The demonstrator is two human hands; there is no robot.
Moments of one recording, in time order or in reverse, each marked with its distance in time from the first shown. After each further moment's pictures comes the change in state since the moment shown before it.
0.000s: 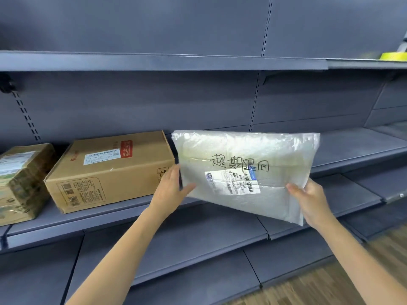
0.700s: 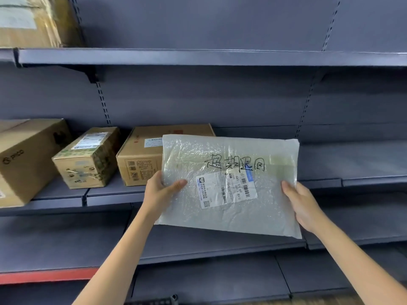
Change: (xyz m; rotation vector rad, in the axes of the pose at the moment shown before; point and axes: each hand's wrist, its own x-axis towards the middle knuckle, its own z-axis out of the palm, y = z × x) left_hand -0.089 -0.061 -0.088 -0.690 0.286 -0.432; right_hand -0.022 0.007 0.100 0.242 -0.414 0.192
